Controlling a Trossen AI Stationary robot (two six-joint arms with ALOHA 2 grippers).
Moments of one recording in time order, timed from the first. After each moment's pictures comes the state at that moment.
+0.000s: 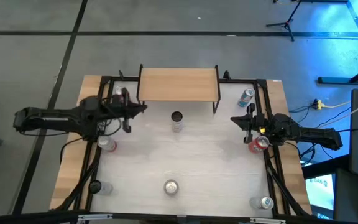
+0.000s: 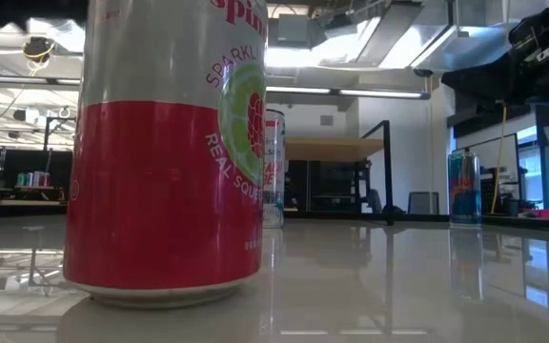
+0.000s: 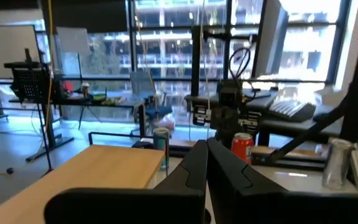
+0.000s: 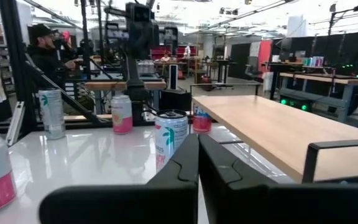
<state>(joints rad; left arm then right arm) 0.12 0.69 0.47 0.33 -0.08 0.00 -0.09 0.04 0.01 0.16 0.07 -0.03</state>
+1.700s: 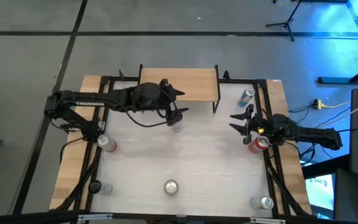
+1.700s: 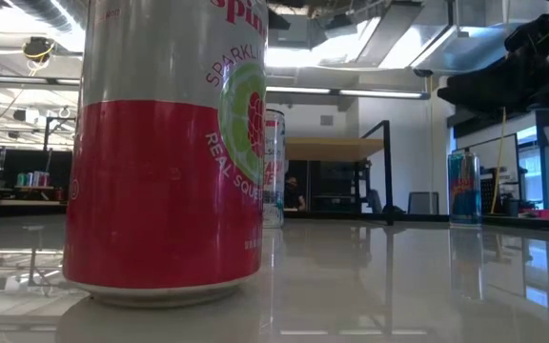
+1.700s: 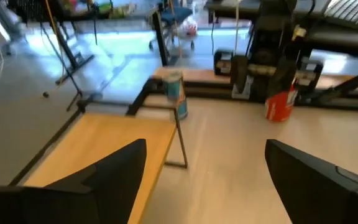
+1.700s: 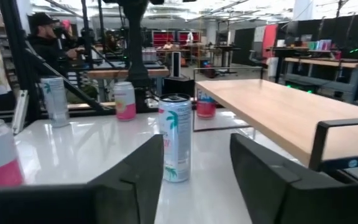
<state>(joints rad) 0.10 1.45 1.30 -0.21 -0.22 0.02 -0.09 0.04 0.01 0.10 0.06 0.00</state>
